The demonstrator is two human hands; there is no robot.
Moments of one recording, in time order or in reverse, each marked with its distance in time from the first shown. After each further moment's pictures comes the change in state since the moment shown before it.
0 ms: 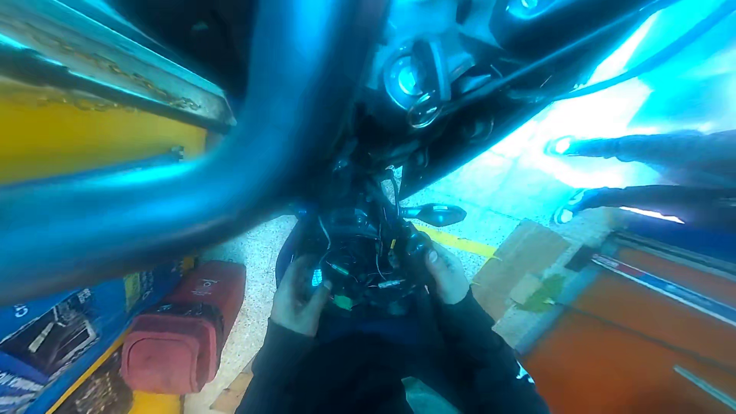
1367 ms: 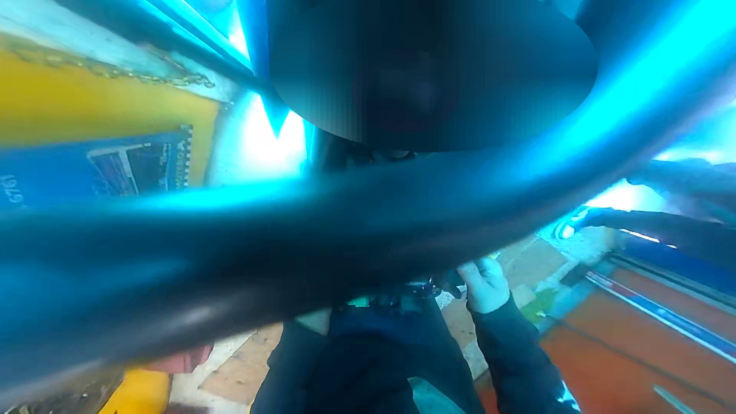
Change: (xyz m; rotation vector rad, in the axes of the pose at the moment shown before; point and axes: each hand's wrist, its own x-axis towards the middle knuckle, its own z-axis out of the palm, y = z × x) left_hand -0.005 -0.008 0.008 -0.205 -0.031 -0.233; right_hand 0.003 -0.026 -0.020 -0.280 -0.066 -0.094
